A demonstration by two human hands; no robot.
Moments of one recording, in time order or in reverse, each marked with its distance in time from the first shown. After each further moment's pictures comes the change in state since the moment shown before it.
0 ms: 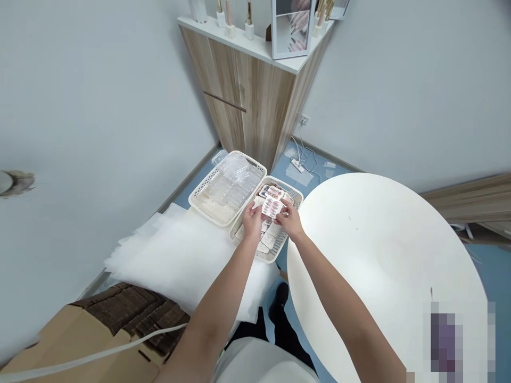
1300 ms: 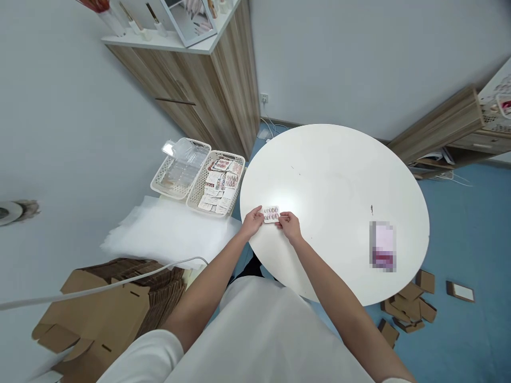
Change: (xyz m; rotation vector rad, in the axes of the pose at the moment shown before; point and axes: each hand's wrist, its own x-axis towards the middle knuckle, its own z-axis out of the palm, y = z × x) left_hand -0.177 -0.093 0.059 0.547 -0.501 -0.068; right_hand -0.177 0.104 -0.179 0.162 0.272 0.224
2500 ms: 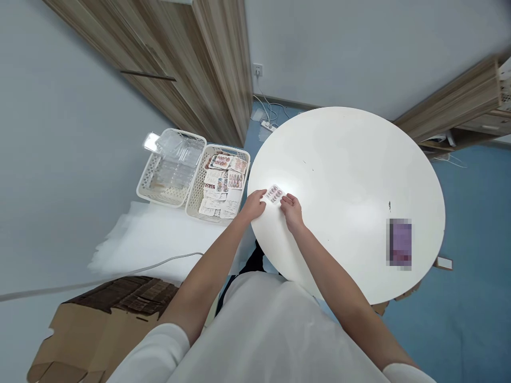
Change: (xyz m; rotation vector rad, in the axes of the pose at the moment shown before) left_hand 0.084 0.024 -0.053 0.623 -0.149 0.349; right_hand 0.038 -0.035 0.063 0.255 0.145 0.092
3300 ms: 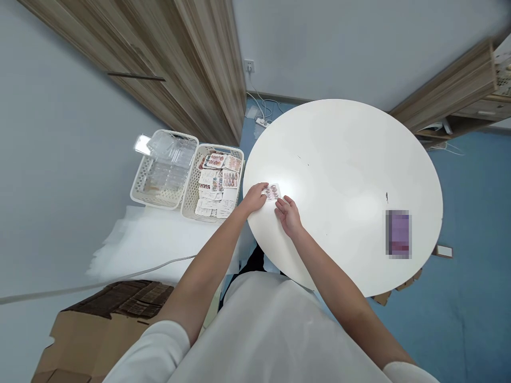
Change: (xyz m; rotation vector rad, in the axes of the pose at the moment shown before) left_hand 0.019 0.016 -0.002 0.021 -0.091 0.055; right_hand -0.020 0.009 -0.008 0.174 -0.068 0.071
